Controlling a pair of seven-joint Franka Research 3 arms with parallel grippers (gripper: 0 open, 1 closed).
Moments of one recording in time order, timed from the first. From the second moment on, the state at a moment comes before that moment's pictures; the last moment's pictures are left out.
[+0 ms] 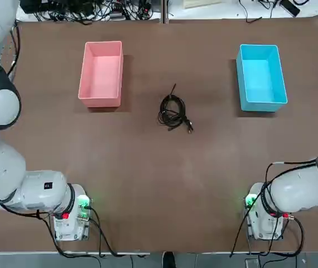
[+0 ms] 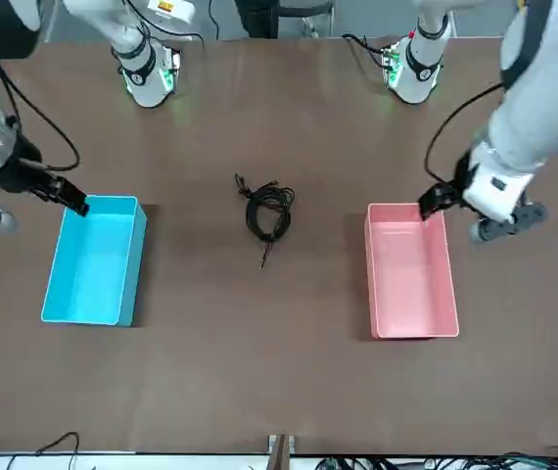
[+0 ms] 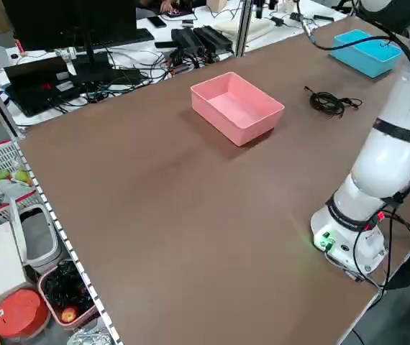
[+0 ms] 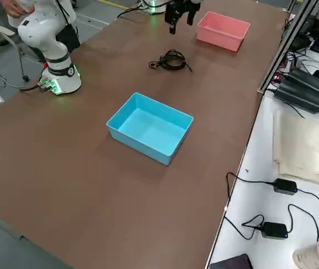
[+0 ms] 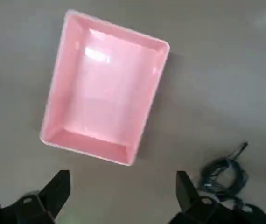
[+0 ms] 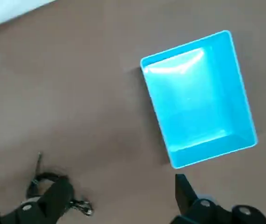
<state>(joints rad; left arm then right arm) -0.01 0.22 -0.39 -1.45 0.01 1.63 -0.75 0.21 0.14 -0.04 -1.43 0.04 1.58 0.54</state>
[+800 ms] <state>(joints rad) -0.42 0.55 -0.39 -1.46 0.08 1.92 -2.05 0.34 0.14 -0.04 -1.57 0.10 1.74 0.84</state>
